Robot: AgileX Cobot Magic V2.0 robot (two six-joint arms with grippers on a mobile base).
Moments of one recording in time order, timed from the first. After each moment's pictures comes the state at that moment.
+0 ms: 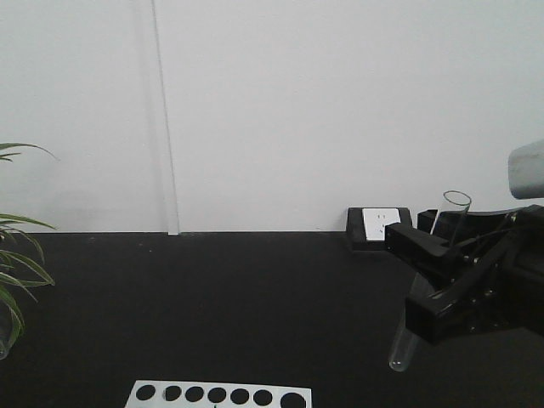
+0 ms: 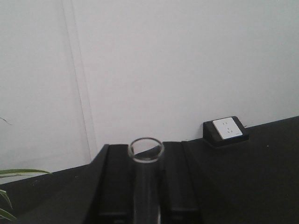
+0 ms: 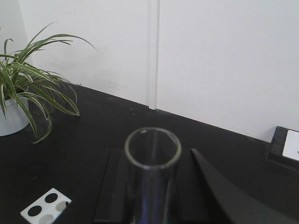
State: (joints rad) left arm -0.27 0.76 -0.73 0.15 0.04 -0.17; right arm 0.57 0.96 -0.95 -0.18 0.24 0.16
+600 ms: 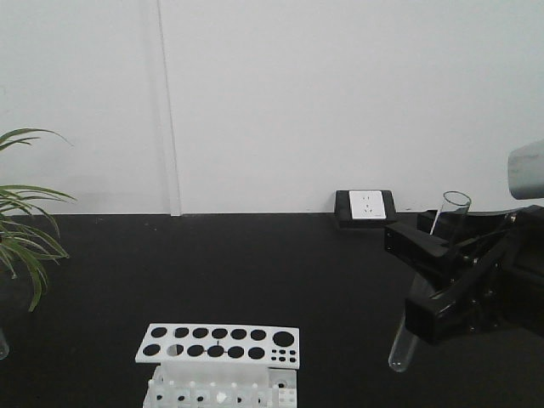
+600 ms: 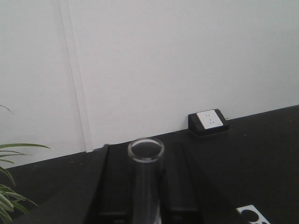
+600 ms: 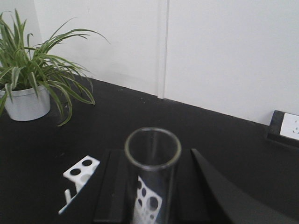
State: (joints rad) left arm -0.27 0.76 -0.73 0.15 0.04 -0.17; right arm 0.57 0.96 -0.95 -0.18 0.24 0.16
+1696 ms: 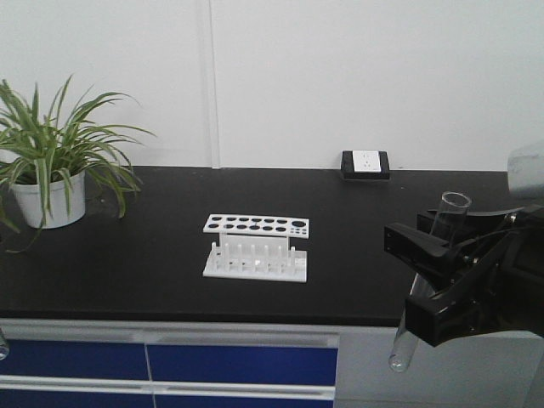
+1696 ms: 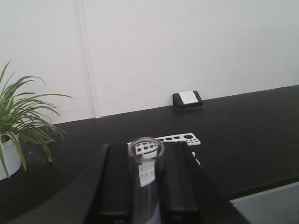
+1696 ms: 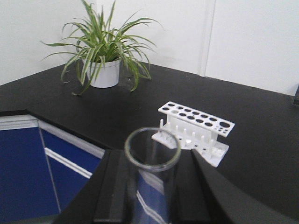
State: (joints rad) left arm -0.27 0.76 -0.73 0.15 0.04 -0.17; right arm 0.57 0.96 -0.95 -0.18 0.24 0.16
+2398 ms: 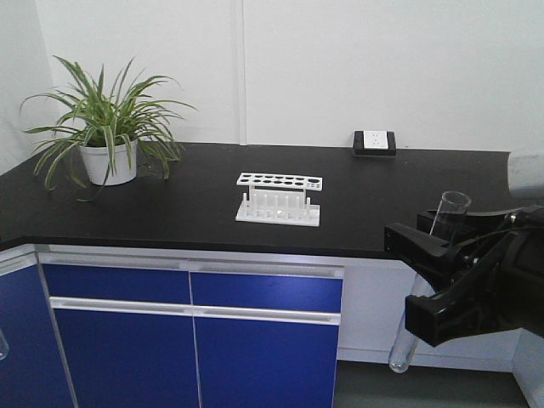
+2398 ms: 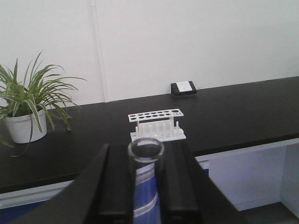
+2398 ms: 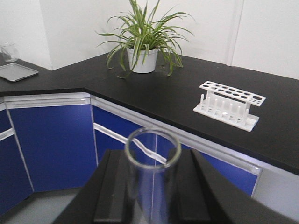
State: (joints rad) left arm -0.27 0.76 -0.73 0.15 0.04 -0.17; right arm 0.57 0.96 -0.95 -0.18 0.24 0.16
